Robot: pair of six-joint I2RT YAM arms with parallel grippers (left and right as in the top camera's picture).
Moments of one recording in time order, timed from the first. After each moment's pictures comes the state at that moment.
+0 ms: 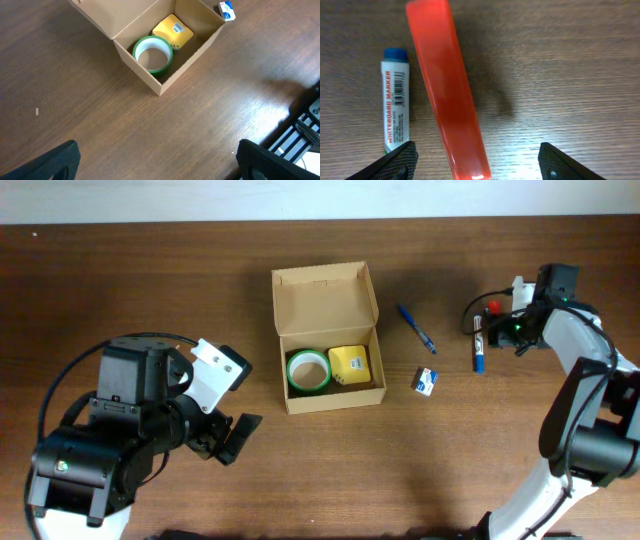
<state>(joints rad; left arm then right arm) -0.20 1.03 1.36 -1.30 0.31 0.38 -0.30 2.03 1.38 -0.57 -0.03 -0.25</state>
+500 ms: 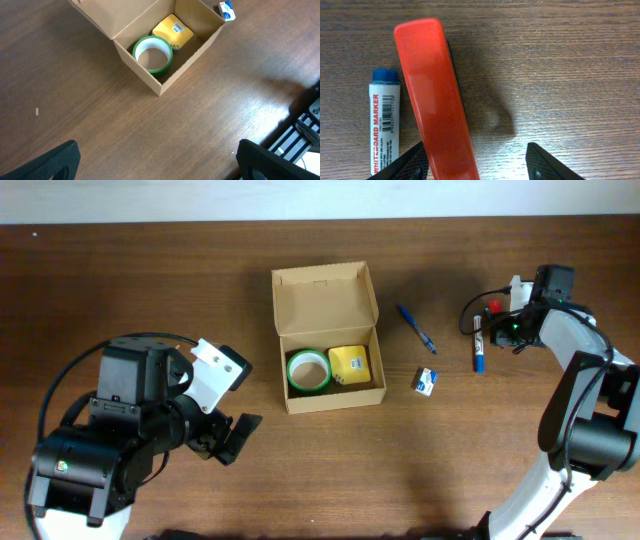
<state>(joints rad) -0.20 1.03 1.36 -1.30 0.31 0.38 -0.30 2.06 1.38 -0.49 -0.03 -0.26</state>
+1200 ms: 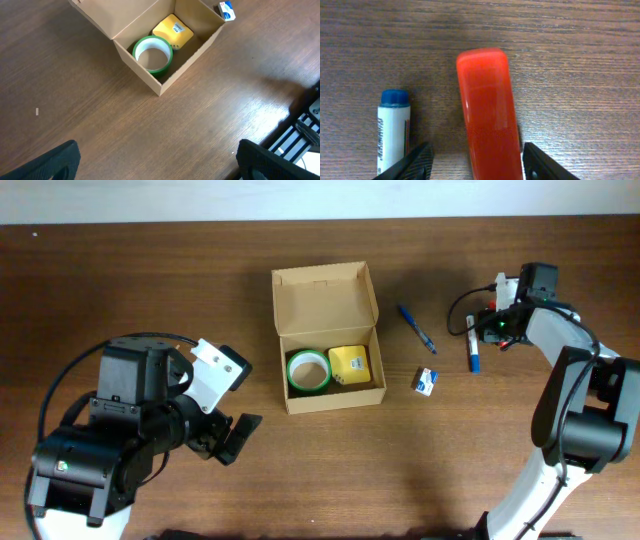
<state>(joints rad) -0.20 1.03 1.36 -1.30 0.31 0.38 -0.25 2.09 1.38 -0.44 -0.04 -0.26</state>
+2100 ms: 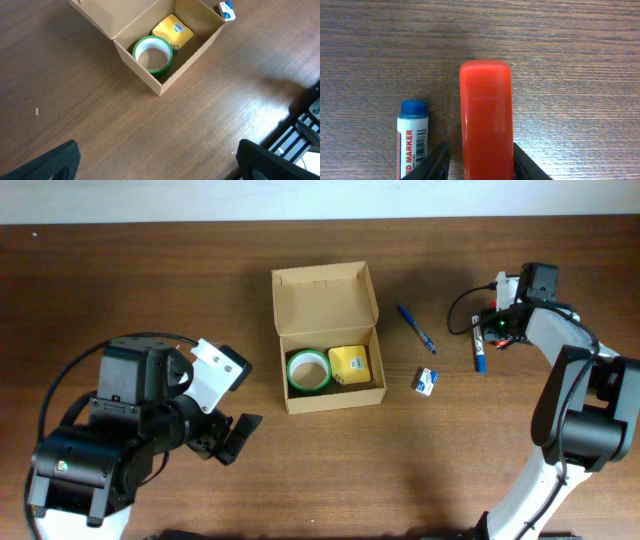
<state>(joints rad) -0.20 1.03 1.36 -1.30 0.31 0.38 -0.25 2.10 1.38 -0.41 -0.04 -0.26</state>
